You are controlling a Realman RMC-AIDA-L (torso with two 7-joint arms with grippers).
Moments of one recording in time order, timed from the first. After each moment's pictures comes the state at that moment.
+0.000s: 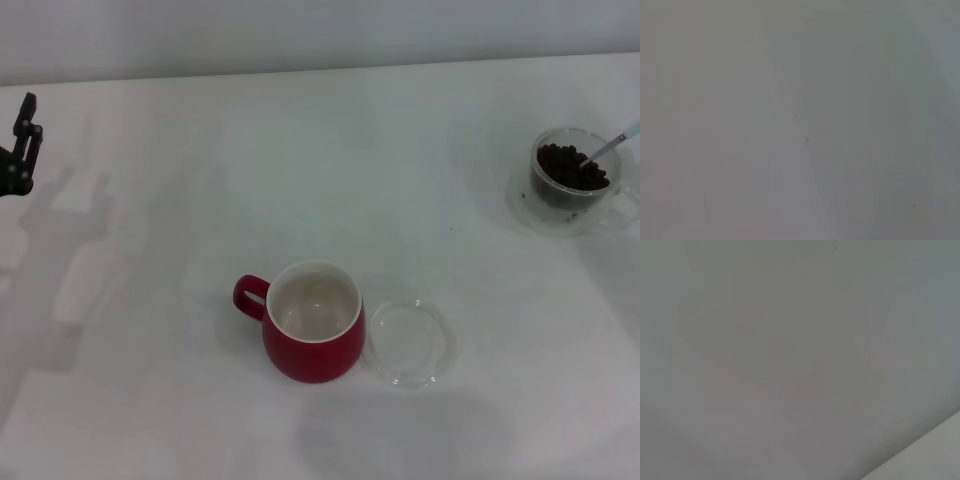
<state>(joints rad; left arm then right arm) -0.49 -2.08 2.80 0.06 -1.23 1.37 0.15 0.31 1.99 -0.43 -0.44 1.61 1.16 -1.45</state>
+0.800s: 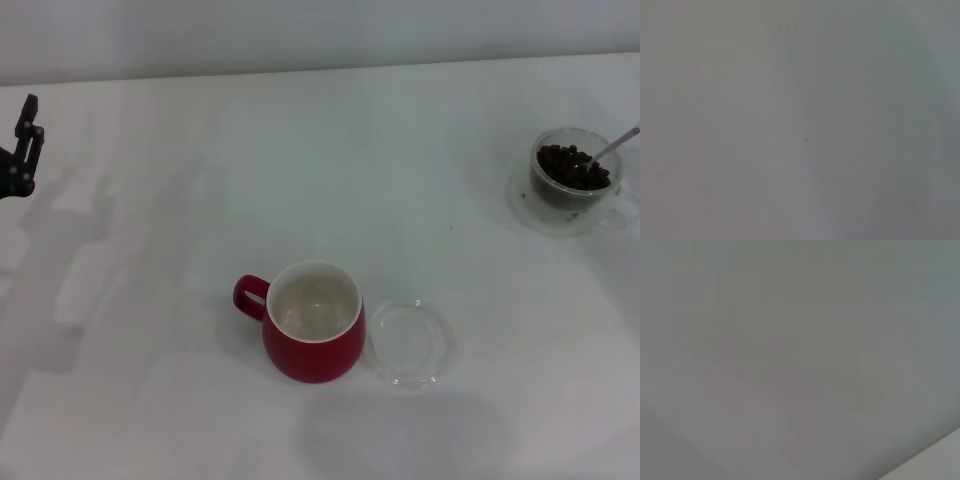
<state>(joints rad) -0.48 -2.08 2.80 0.07 -1.23 1.37 0.15 0.30 1.98 -0.42 -0.45 1.62 1.17 -1.48</state>
